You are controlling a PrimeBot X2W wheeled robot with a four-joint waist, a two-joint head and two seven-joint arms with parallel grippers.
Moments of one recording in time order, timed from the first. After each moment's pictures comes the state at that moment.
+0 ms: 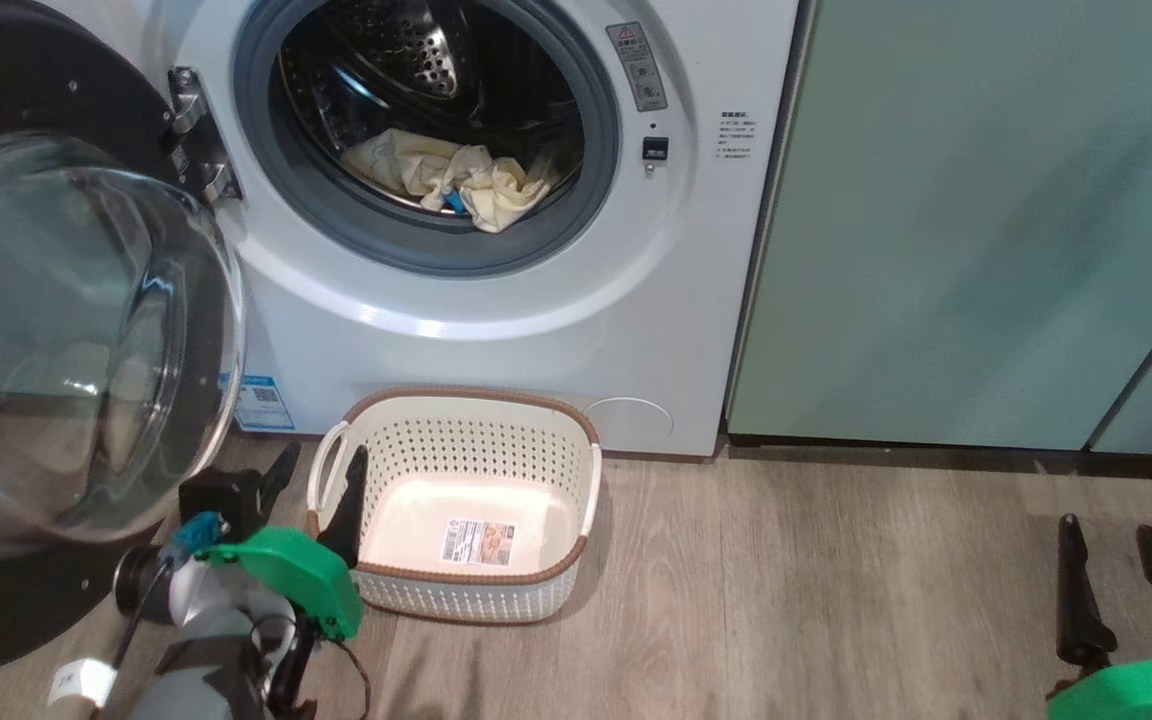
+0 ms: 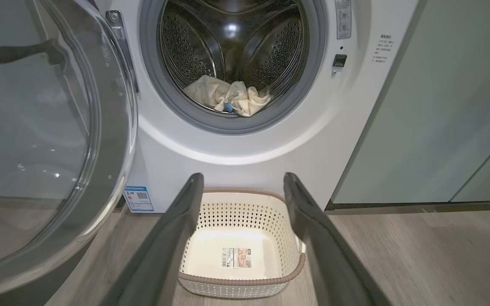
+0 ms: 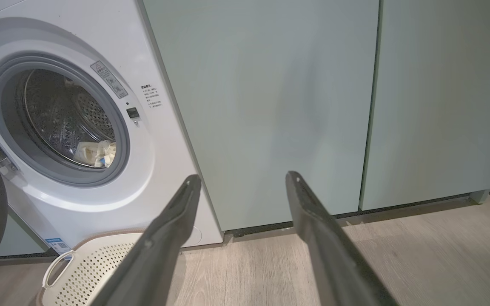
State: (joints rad) left arm -0.27 0.09 0.03 0.63 -0.15 -0.12 -0.26; right arm 0.04 -0.13 -0.01 0.25 0.32 0.13 -0.25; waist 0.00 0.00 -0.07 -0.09
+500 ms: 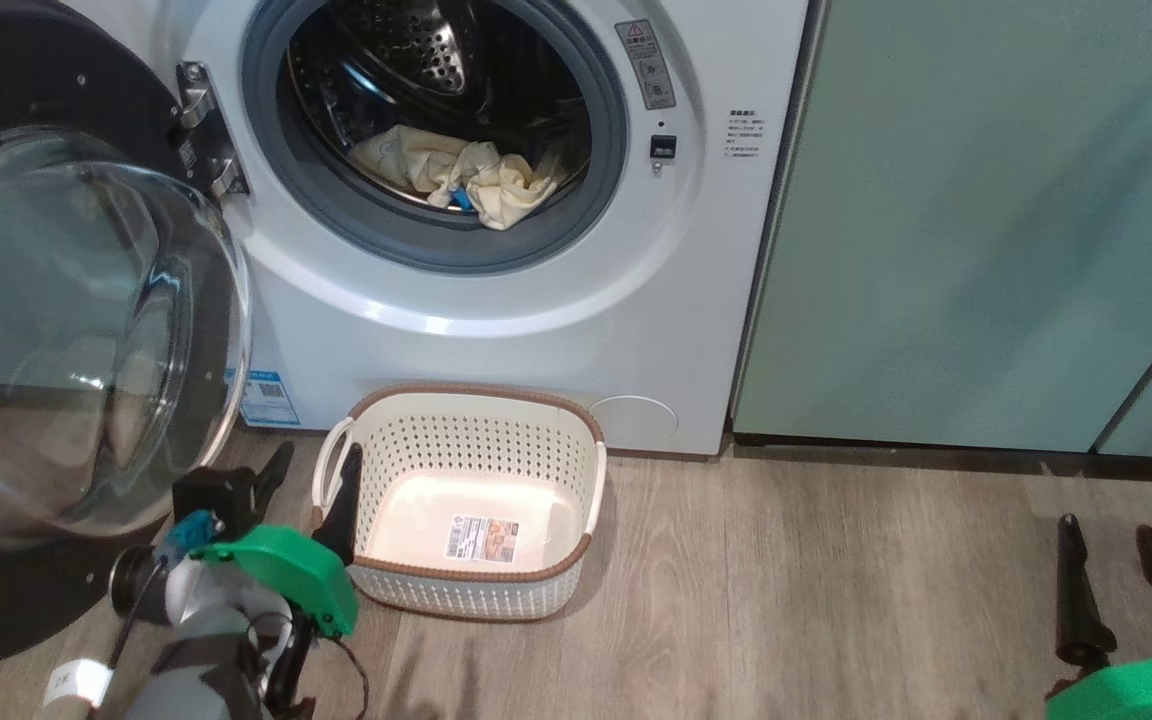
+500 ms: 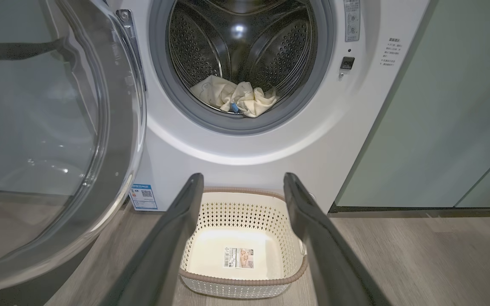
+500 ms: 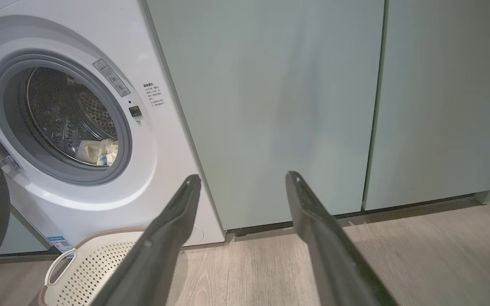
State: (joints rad) left arm -0.27 0.09 0.04 0.63 -0.16 -0.11 -0.26; right arm 0.04 -0.12 -0.01 0.25 0.32 0.13 -0.25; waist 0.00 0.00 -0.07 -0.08
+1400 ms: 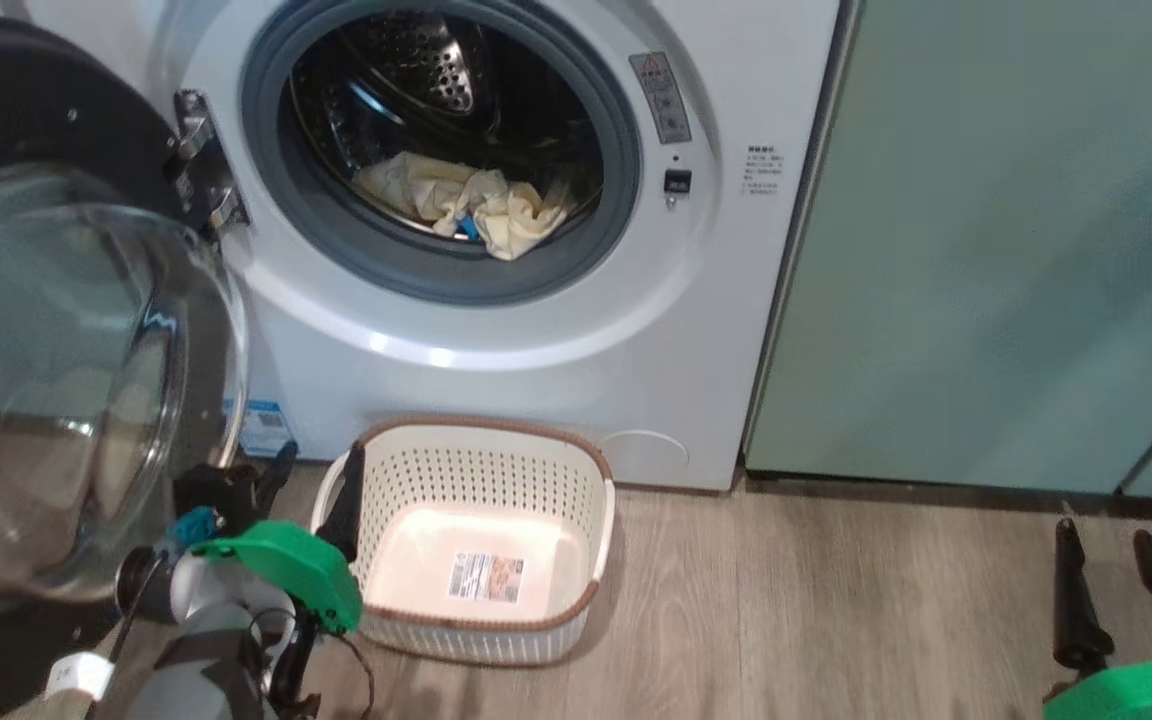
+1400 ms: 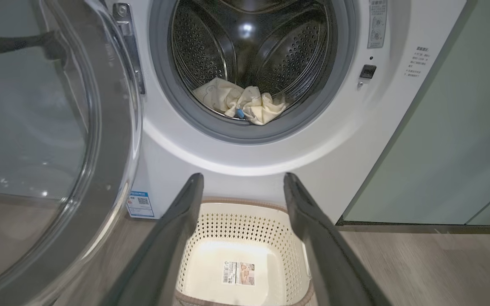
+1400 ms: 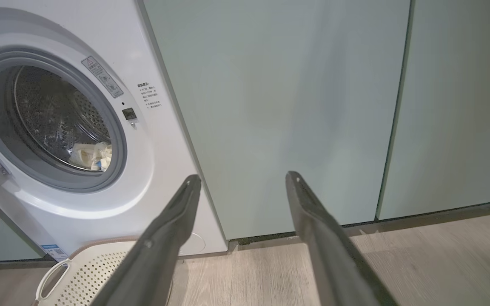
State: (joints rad) left arm -0.28 0.10 0.00 0.65 -0.22 -0.13 -0.26; right arm 0.04 -0.12 -0.01 0.26 0.32 0.13 -0.25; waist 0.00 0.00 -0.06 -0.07
